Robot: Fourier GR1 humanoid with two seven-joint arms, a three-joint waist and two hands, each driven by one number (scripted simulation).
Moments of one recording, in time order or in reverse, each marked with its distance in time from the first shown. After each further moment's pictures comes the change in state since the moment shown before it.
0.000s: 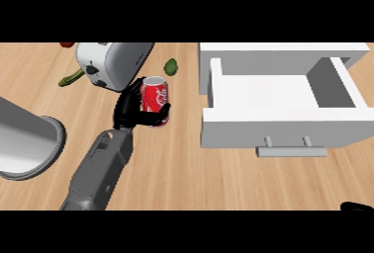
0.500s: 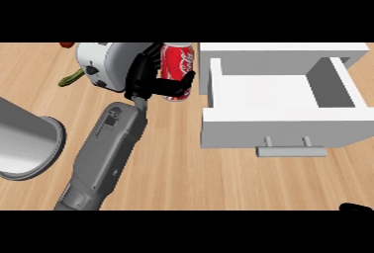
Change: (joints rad) left arm -0.146 -0.011 -0.129 -0.260 0.045 0.124 0.332; right arm -0.003 0.002 0.010 -0.012 0.009 0.000 0.010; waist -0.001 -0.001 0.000
